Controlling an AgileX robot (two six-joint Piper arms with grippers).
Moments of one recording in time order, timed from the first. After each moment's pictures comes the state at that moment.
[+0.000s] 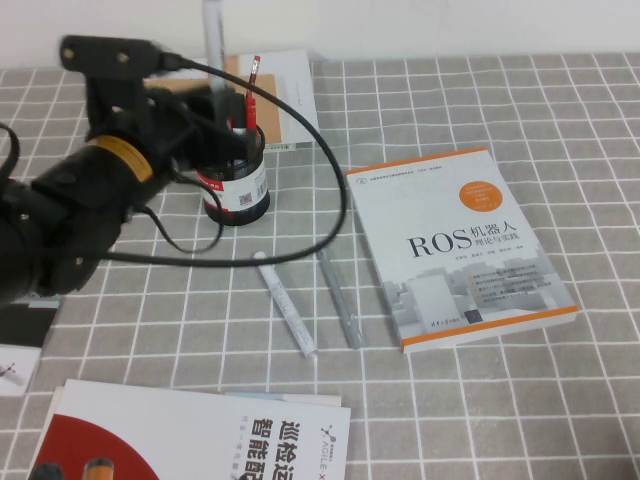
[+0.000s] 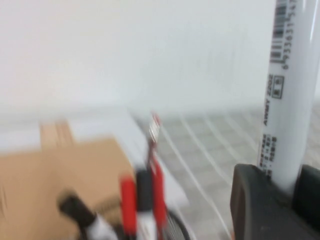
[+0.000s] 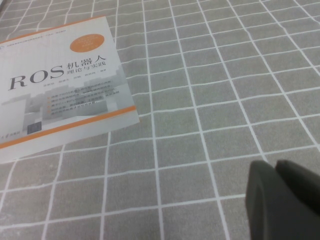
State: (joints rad) right arm -0.03 0.01 0.03 0.14 0.38 0.06; left arm -0.40 1.55 -0.94 0.20 -0.34 -0.25
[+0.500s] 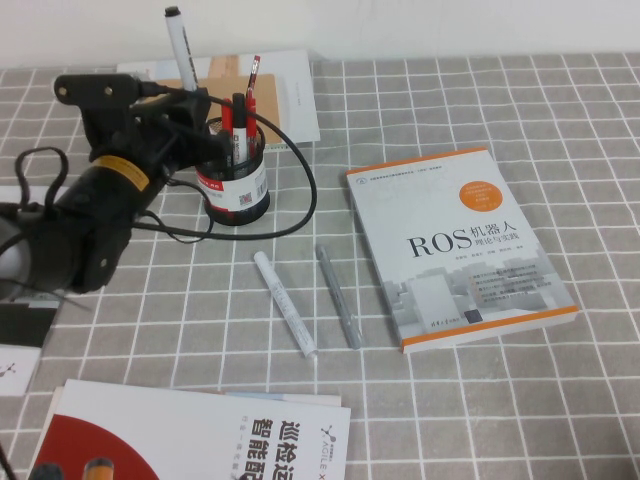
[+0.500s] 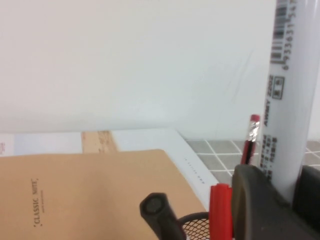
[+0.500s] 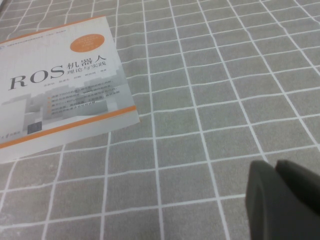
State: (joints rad) right arm -0.03 0.01 0.03 0.14 0.38 0.06; left arm -0.27 1.85 -1.00 0.18 -0.71 -0.26
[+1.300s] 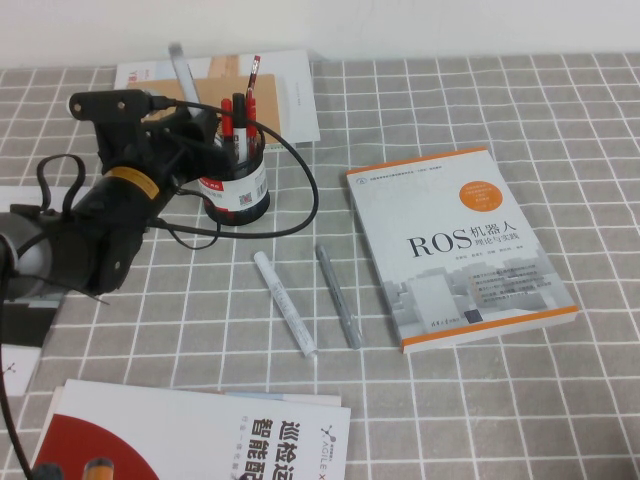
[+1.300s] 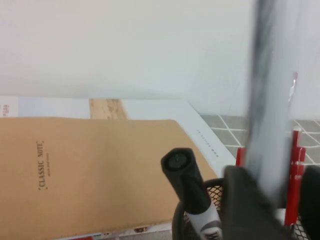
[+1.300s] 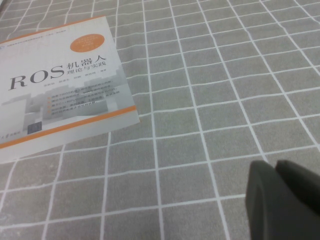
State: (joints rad) right arm -0.03 0.01 0.03 0.14 0.38 0.06; left arm -0.27 1.93 -1.03 0.16 -0.70 -0.27
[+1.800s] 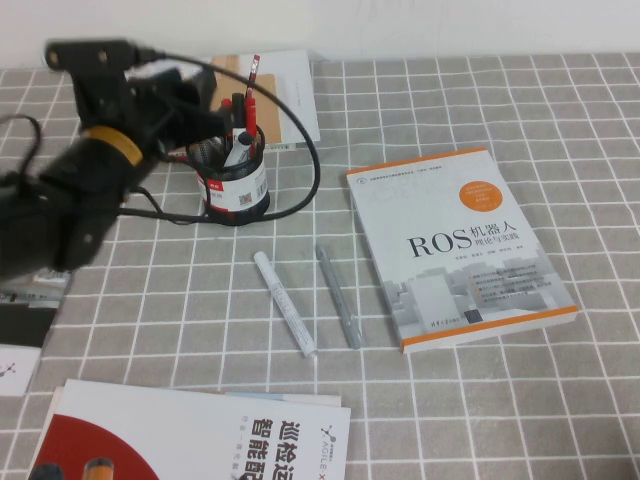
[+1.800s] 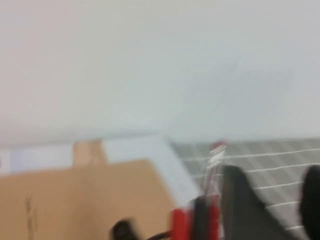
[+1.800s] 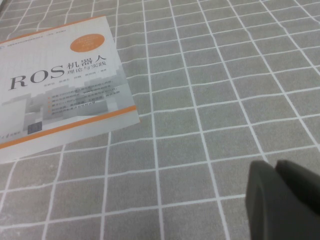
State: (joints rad) right arm -0.03 0.01 0.03 0.14 0.38 0.06; left arm -0.30 1.73 -1.02 0.20 -0.53 -0.27
